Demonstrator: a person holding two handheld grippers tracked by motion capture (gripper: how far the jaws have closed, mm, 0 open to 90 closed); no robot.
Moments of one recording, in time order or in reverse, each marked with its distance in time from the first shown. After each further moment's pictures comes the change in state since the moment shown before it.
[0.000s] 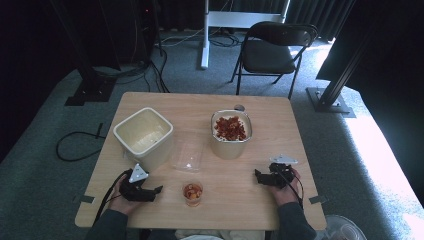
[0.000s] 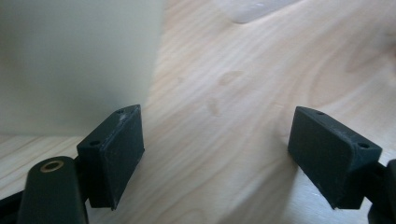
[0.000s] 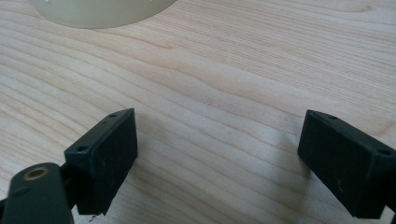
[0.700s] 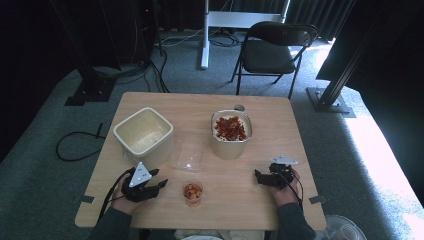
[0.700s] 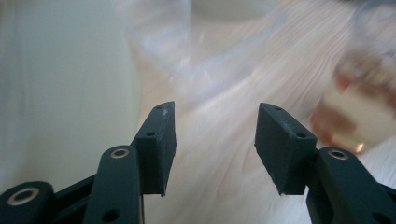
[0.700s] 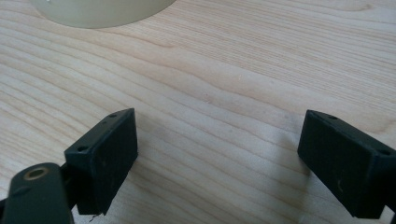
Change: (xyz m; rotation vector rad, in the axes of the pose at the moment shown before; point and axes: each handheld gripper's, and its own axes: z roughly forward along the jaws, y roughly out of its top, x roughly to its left) left arm -0.033 0.046 -0.031 -0.159 0.013 0.129; right arm 0.001 -0.001 -0.001 -0.001 -0.003 0.003
